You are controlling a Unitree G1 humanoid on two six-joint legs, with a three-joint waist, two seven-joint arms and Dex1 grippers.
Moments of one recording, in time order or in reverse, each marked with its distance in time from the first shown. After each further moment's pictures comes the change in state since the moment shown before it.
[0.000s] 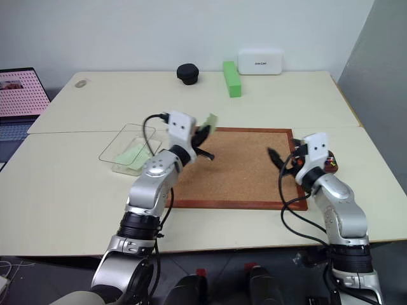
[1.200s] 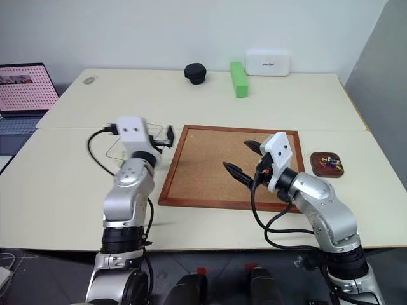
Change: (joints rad) left arm 0.164 -0.006 0.026 -0.190 -0.042 0.088 0.122; right arm 0.007 -0.024 0.175 -0.091 -0.177 0.071 -0.088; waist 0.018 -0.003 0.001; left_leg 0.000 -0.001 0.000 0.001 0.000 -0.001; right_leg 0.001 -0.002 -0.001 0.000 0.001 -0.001
